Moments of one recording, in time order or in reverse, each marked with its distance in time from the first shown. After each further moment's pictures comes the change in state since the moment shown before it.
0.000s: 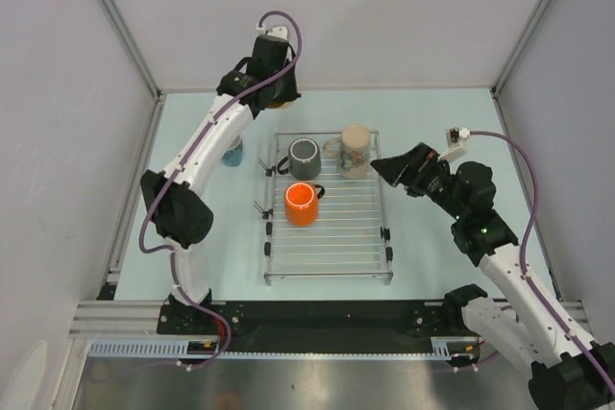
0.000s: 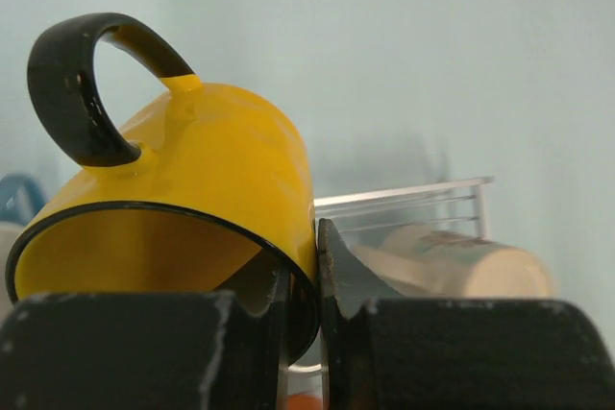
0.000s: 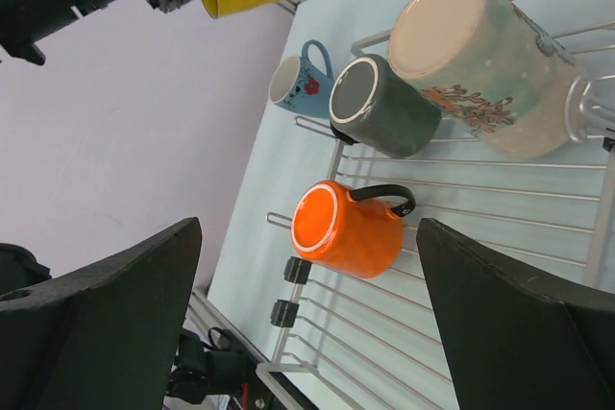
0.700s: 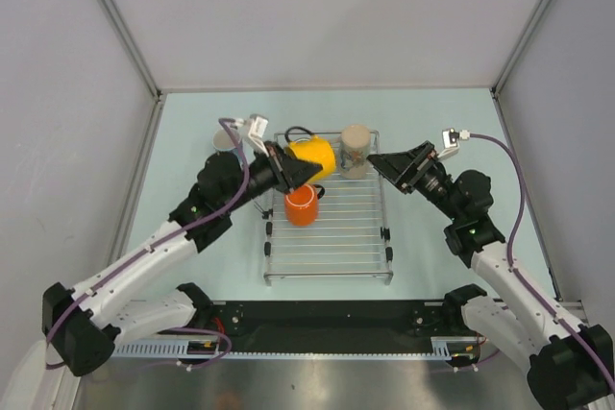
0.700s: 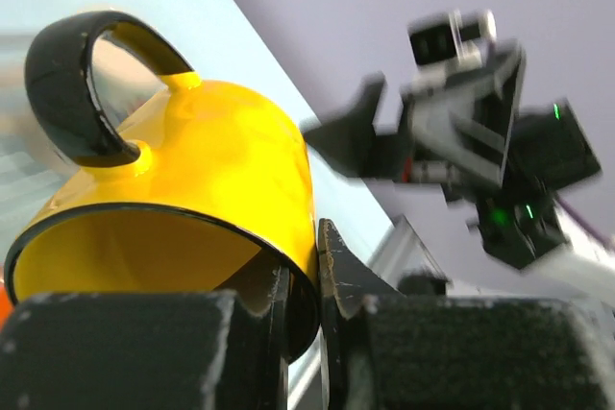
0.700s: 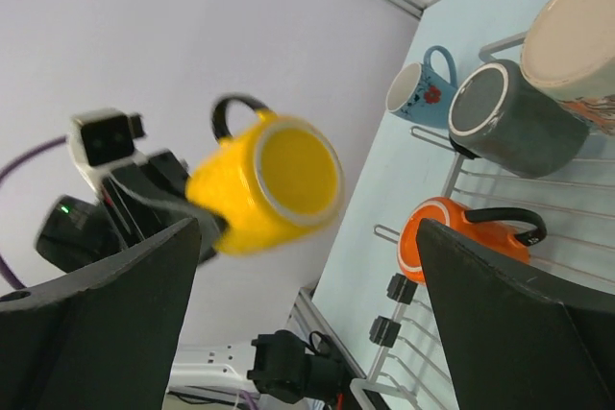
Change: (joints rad) left arm -0.261 -0.947 -1.301 0.861 0.369 -0.360; right arm 0.000 0.063 -0.129 0.438 -0.124 0.277
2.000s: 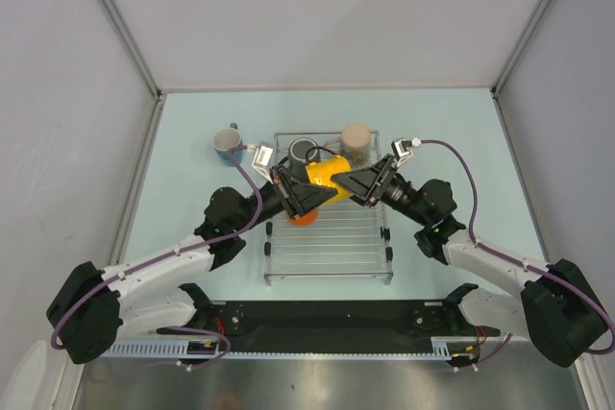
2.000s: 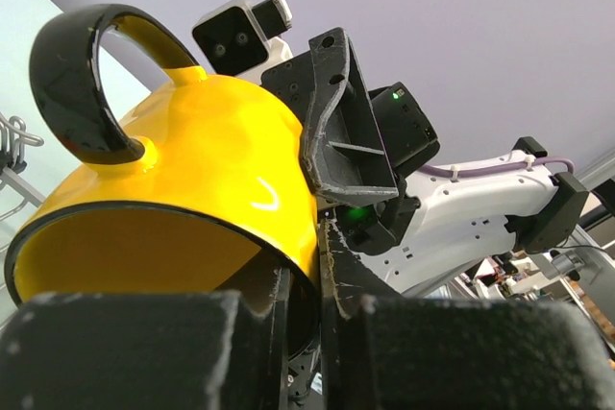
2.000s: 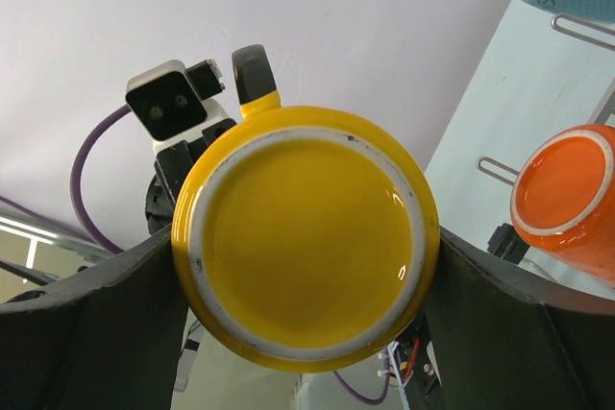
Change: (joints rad) left arm -0.054 0.094 -0.254 0.649 0.135 -0.146; right arm 0.260 0.267 -0.063 0.426 -0.015 0.163
